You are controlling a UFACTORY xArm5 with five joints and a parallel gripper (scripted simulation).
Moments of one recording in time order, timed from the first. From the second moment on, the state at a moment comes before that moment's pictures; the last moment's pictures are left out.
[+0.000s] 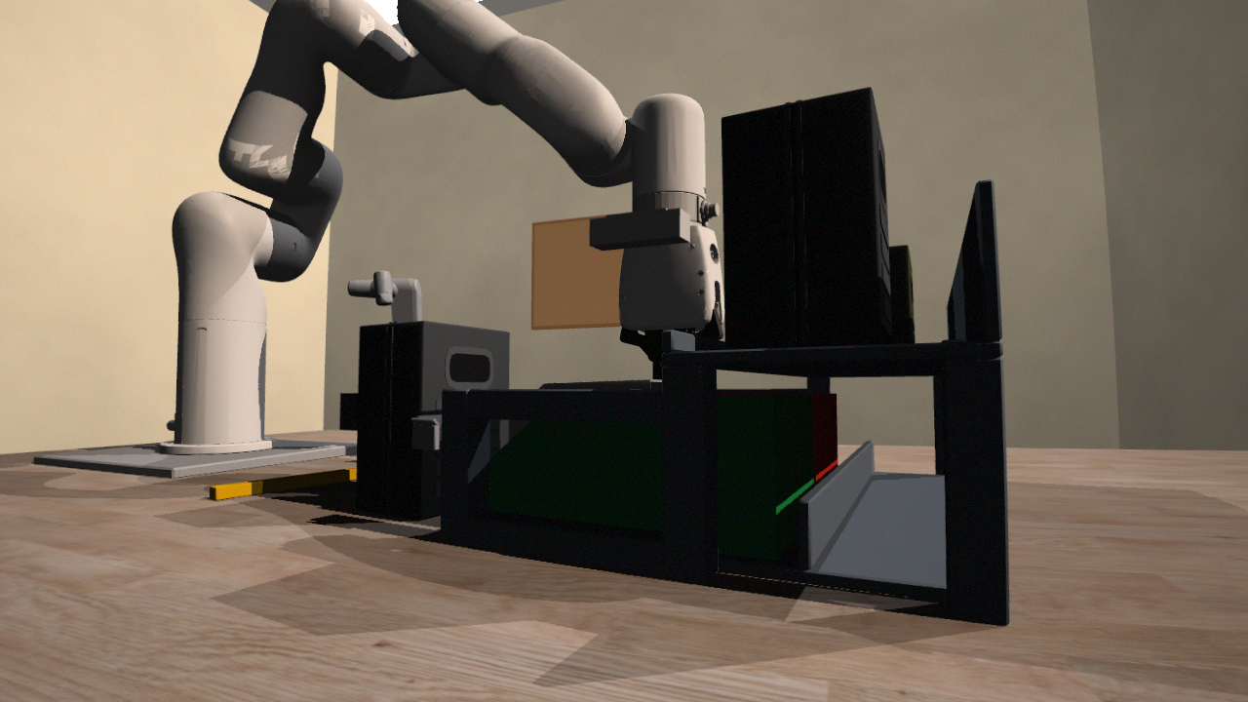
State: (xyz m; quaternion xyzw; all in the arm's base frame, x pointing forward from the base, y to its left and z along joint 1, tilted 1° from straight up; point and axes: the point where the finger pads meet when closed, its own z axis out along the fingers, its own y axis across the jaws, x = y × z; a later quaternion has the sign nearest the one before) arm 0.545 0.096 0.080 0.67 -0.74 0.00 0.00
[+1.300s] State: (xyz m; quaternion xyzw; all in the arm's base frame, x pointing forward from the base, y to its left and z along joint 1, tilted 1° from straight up) arm 0.545 0.096 0.080 0.67 -0.74 0.00 0.00
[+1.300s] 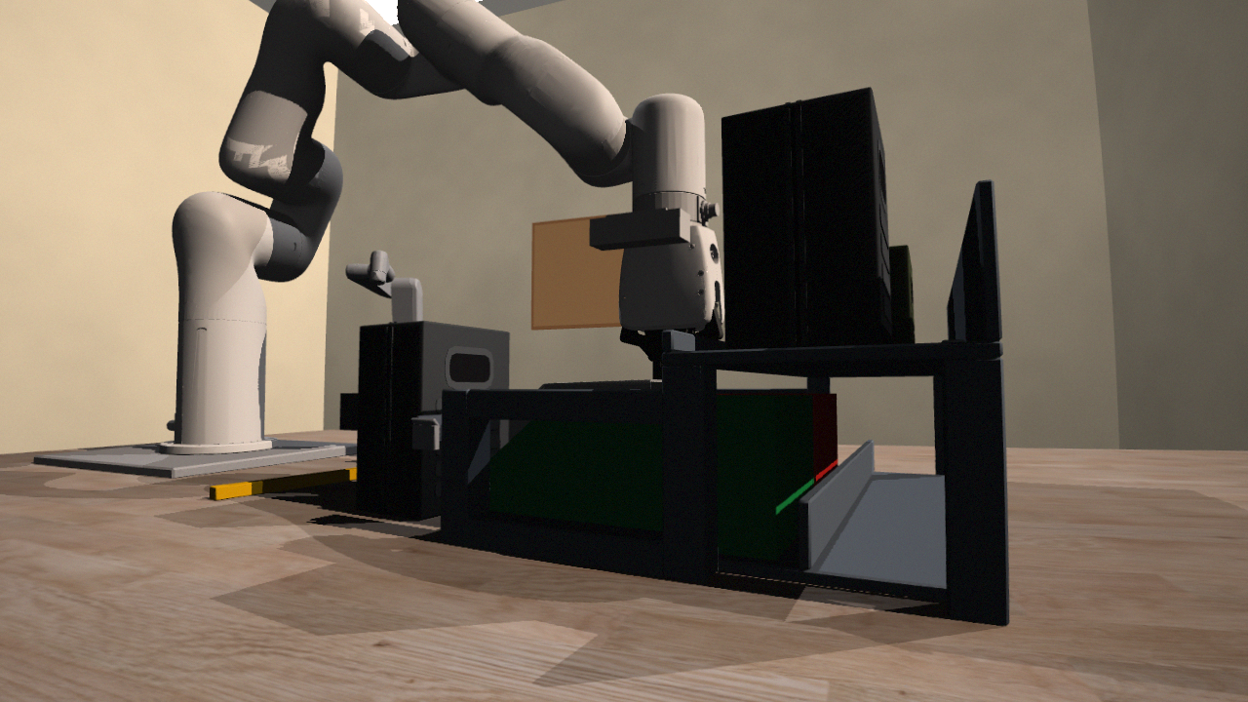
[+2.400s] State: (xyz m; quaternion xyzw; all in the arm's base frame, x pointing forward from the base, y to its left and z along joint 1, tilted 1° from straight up) arm 0.542 0.096 0.084 0.67 -0.74 0.00 0.00
